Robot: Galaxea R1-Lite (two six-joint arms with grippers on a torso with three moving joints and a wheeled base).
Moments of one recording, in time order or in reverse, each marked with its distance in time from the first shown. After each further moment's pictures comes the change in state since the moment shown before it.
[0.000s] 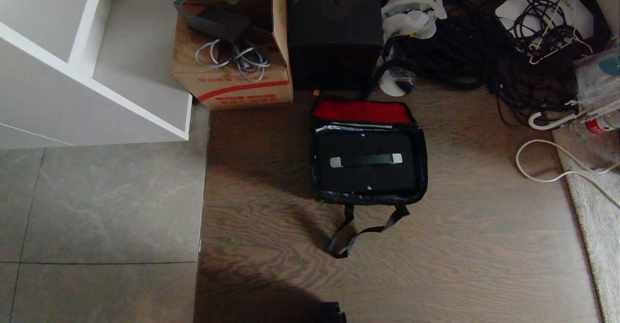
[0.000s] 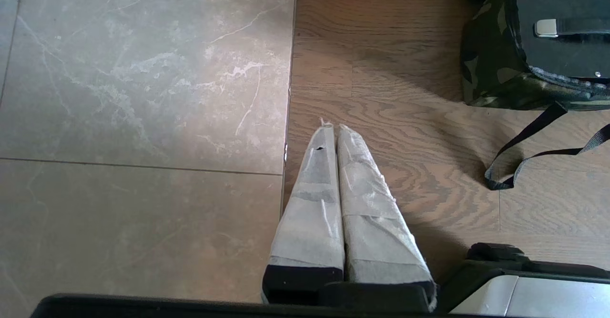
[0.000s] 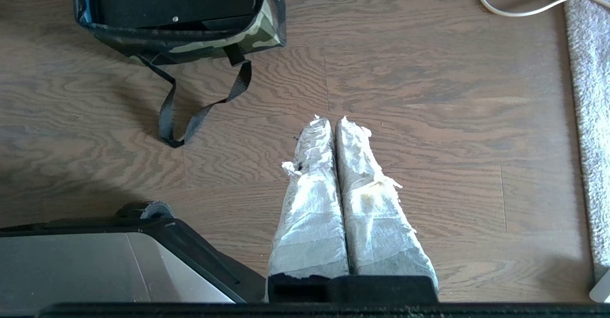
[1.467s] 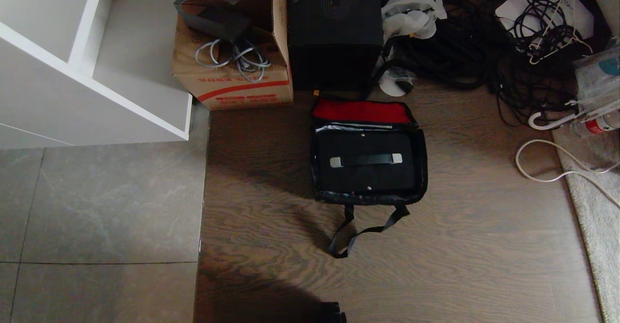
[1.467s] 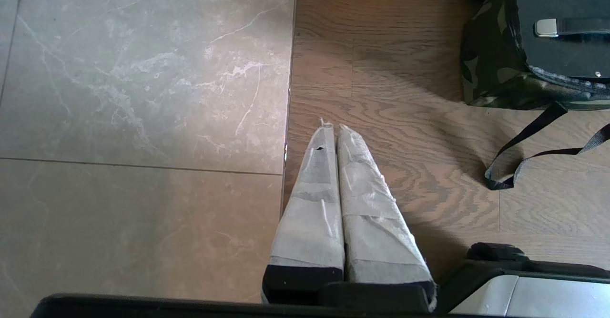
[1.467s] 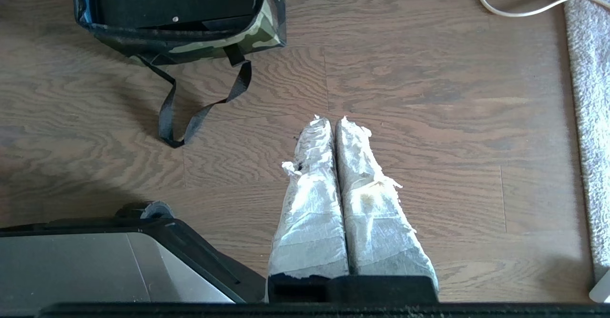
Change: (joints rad) left arm 0.000 0.000 0.000 0.000 0.000 0.000; right arm 0.000 0.000 0.000 0.000 0.000 -0.001
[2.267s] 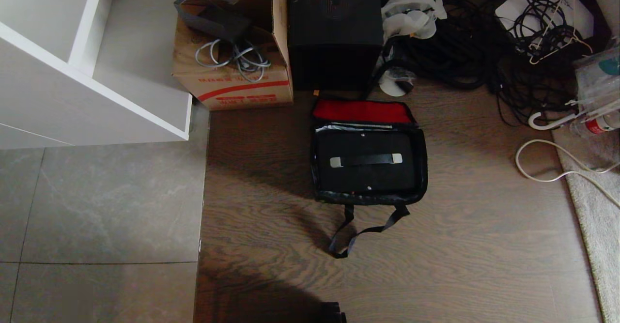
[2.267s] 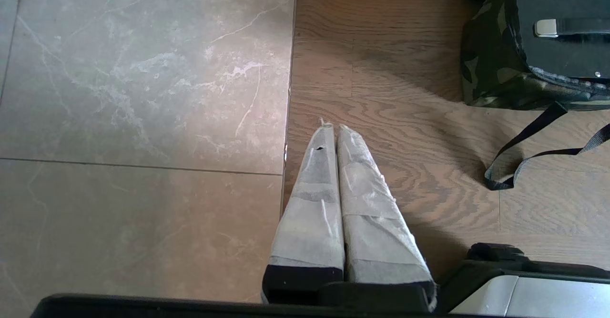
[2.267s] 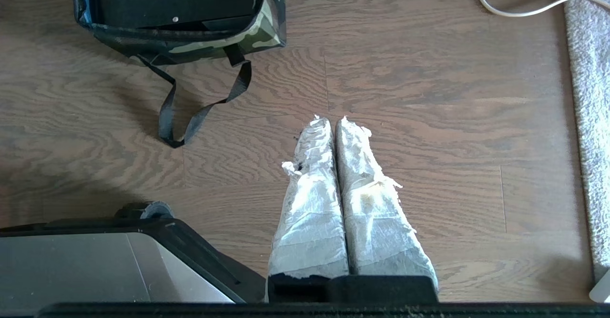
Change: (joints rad) left arm 0.000 0.000 0.000 0.000 0.000 0.000; right arm 0.000 0.000 0.000 0.000 0.000 0.000
